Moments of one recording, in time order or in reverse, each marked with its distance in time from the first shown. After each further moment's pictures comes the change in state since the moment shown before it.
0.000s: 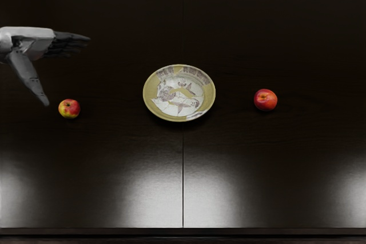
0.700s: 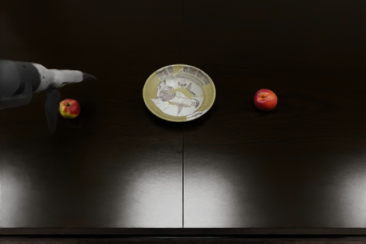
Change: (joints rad) left arm 0.124 -0.258 -0.014 -0.153 0.682 0.156 0.398; right arm 0.011 0.000 0.001 -0.001 0.000 0.000 0.000
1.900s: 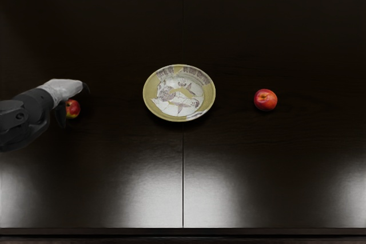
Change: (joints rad) left arm 0.123 -0.114 0.141 0.104 0.275 0.337 0.002; right arm 0.000 0.000 0.000 0.001 0.000 0.000 0.000
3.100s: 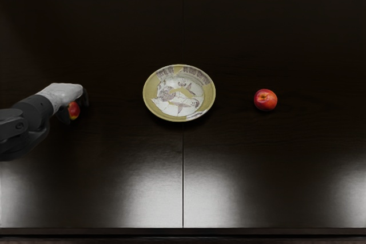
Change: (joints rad) left arm 0.015 0.024 0.043 -0.038 0.004 0.069 0.000; right arm -0.001 0.000 0.000 0.000 0.000 0.000 0.000
